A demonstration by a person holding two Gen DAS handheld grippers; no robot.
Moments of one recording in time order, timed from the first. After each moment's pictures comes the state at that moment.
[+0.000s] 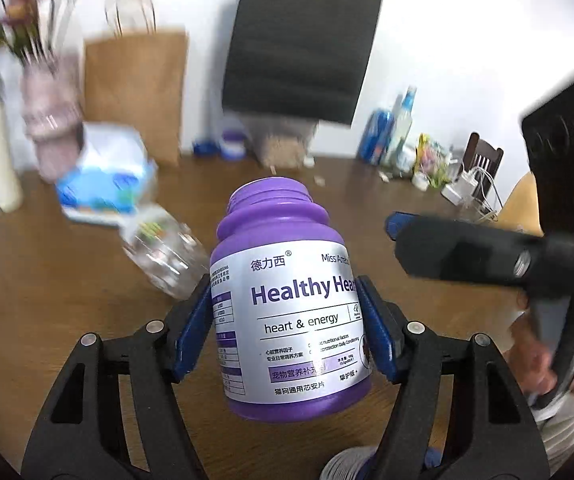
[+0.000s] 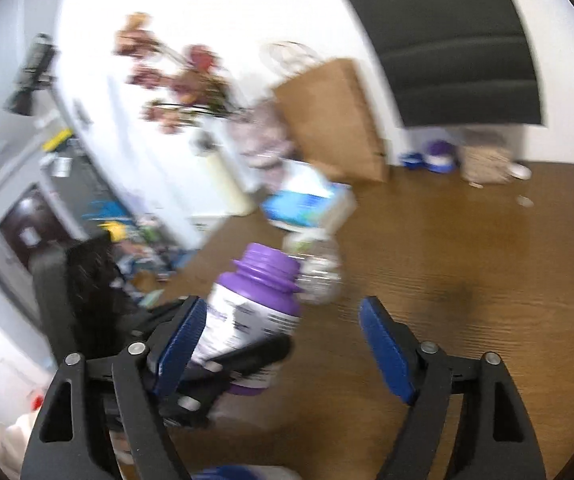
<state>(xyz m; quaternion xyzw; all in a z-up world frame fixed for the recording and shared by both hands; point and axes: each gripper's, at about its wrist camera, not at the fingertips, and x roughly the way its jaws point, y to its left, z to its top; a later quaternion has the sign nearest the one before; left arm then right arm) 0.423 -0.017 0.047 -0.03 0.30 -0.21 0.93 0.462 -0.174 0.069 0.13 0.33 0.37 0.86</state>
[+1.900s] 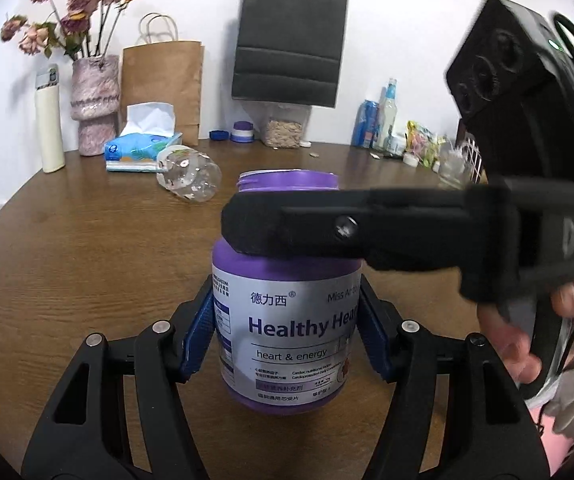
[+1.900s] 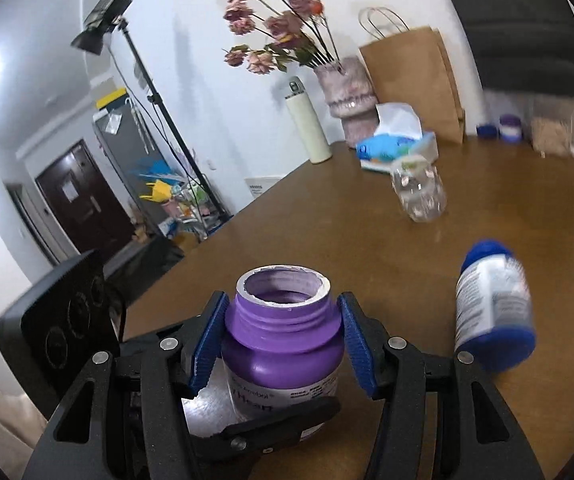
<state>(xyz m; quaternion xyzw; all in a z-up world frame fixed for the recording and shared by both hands) 0.277 -0.016 -0.017 -0.01 0.27 -0.19 0.94 0.352 -0.118 0.000 0.09 0.33 0.44 0.83</state>
